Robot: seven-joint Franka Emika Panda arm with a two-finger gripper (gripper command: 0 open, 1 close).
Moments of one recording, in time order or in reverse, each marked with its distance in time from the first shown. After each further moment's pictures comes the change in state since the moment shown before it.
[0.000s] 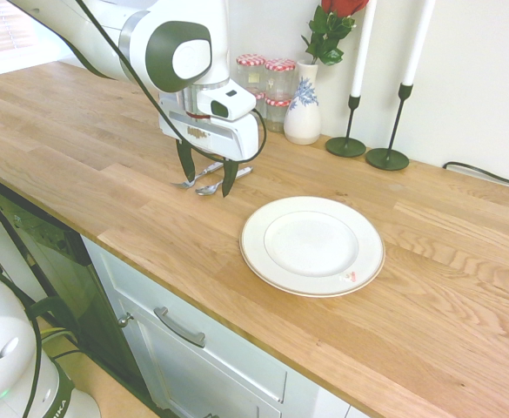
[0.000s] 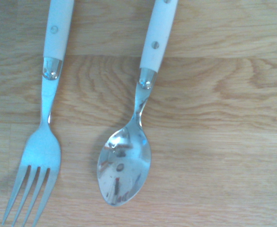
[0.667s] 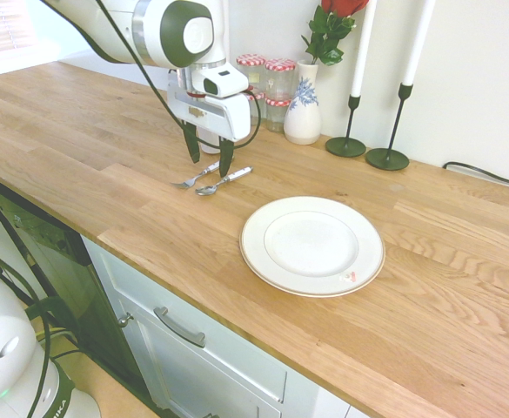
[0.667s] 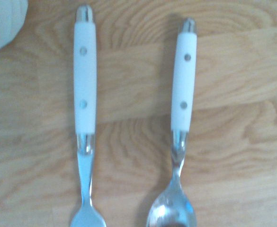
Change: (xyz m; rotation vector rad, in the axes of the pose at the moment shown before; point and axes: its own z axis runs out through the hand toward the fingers) arm 0.018 -0.076 -0.011 -0.053 0.026 0.193
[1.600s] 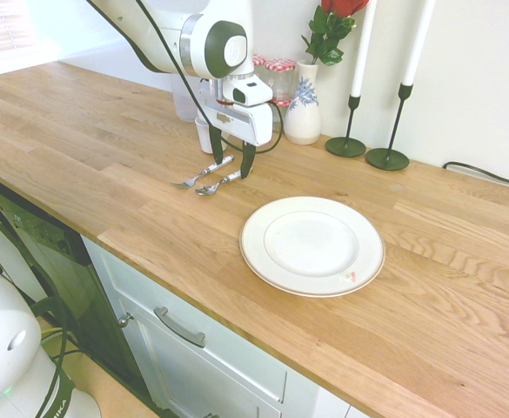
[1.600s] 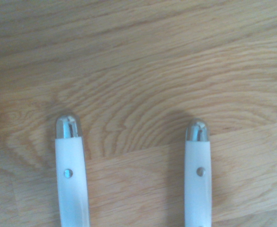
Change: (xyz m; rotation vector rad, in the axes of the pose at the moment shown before) arm 0.034 -0.043 0.038 -0.021 -0.028 0.027
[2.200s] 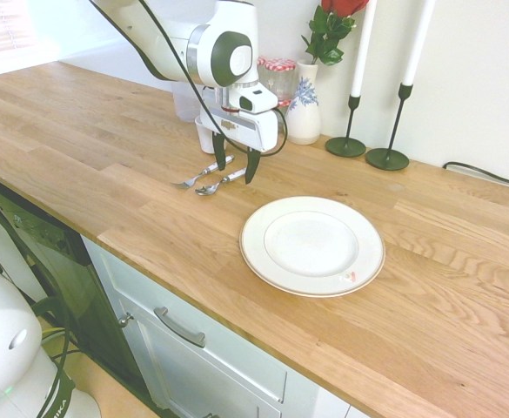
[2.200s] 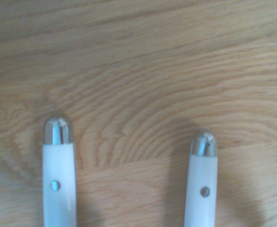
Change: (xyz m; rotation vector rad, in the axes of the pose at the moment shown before) arm 0.012 -0.004 0.010 0.003 -0.001 -0.049
